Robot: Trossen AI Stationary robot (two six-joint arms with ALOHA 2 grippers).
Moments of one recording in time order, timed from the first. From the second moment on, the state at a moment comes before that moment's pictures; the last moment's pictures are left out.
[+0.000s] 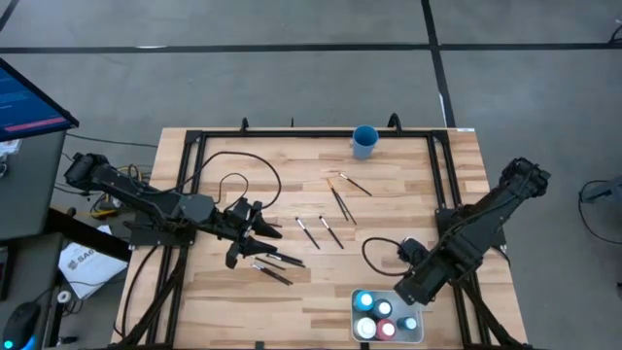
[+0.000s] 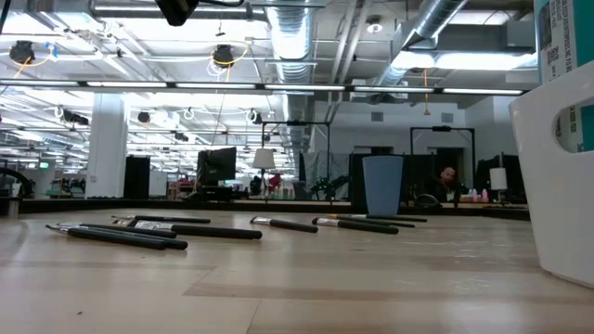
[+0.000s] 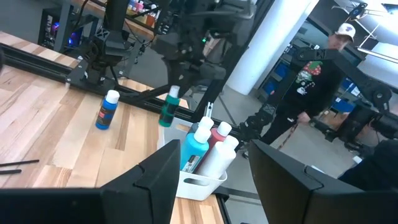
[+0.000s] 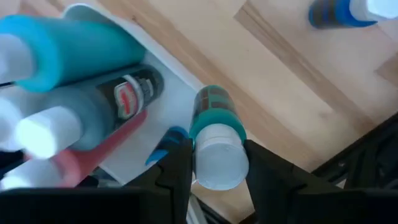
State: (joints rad) left arm -0.35 1.02 0.63 0.34 -0.08 -0.48; right arm 0.77 1.43 1.29 -1.23 0.00 1.64
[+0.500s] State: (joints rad) left arm -0.35 1.02 0.63 0.34 -0.08 -0.48; right arm 0.88 1.51 1.32 -1.19 0.00 1.76
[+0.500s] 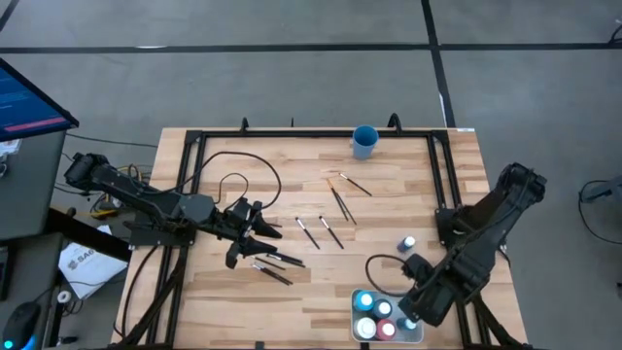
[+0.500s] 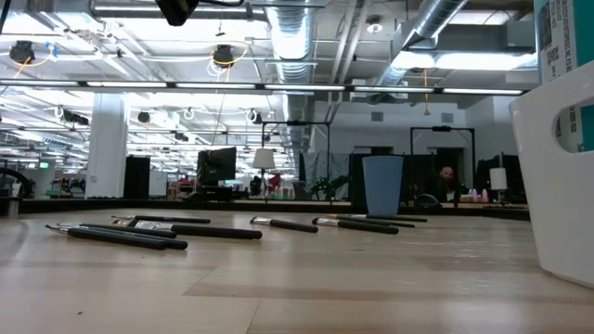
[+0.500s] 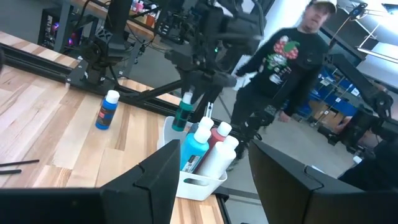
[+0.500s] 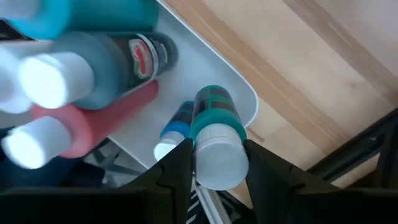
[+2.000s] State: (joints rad) left arm -0.35 1.02 0.63 0.34 -0.08 -0.48; right arm 0.71 1.42 1.32 -1.46 0.05 1.67
